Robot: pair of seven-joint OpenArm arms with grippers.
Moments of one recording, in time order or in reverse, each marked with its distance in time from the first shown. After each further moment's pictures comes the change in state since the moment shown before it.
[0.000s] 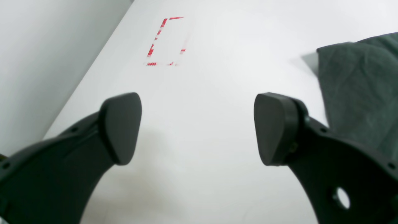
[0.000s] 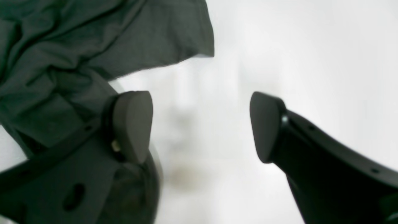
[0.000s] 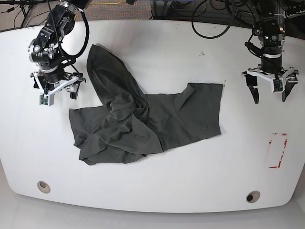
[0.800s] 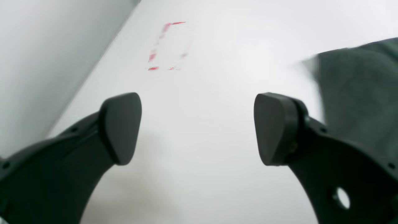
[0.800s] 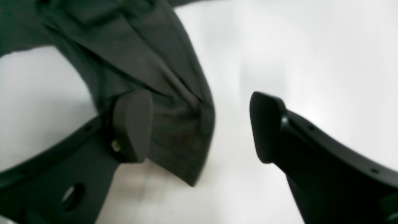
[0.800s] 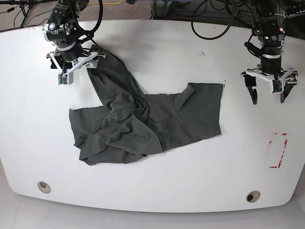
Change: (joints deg) left arm 0.0 0.0 0.3 0.2 -0.2 -0.8 0.1; right arm -10.7 -4.5 -5.9 8.4 2.0 -1.1 -1.9
